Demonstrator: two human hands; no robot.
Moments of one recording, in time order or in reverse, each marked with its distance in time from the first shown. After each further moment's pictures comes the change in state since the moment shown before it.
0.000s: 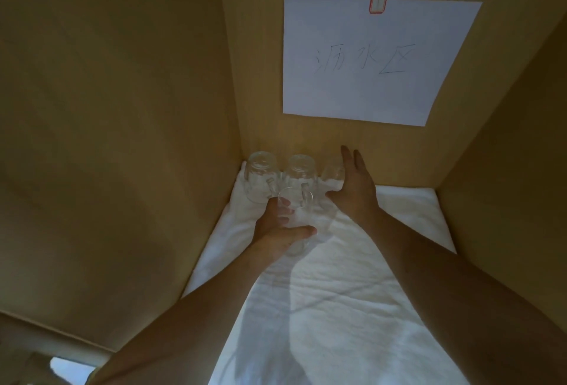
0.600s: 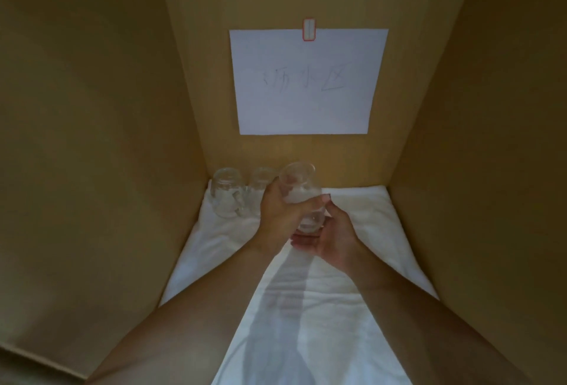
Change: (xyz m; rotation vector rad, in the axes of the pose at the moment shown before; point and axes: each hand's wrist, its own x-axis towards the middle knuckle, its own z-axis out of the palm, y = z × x) left_hand -0.026 0.084 0.068 -0.156 -0.076 0.303; right_hand -0.089 0.021 -0.010 1.537 -0.352 0.640
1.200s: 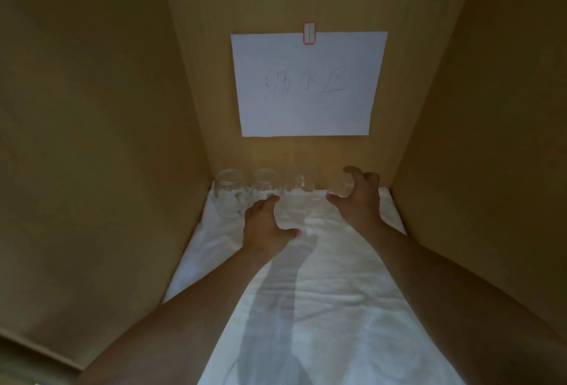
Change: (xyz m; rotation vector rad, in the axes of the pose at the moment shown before) left_hand 0.003 -0.044 -0.039 0.890 0.025 -0.093; right_hand 0.013 -0.065 -0.016 -1.165 0.566 -0.711
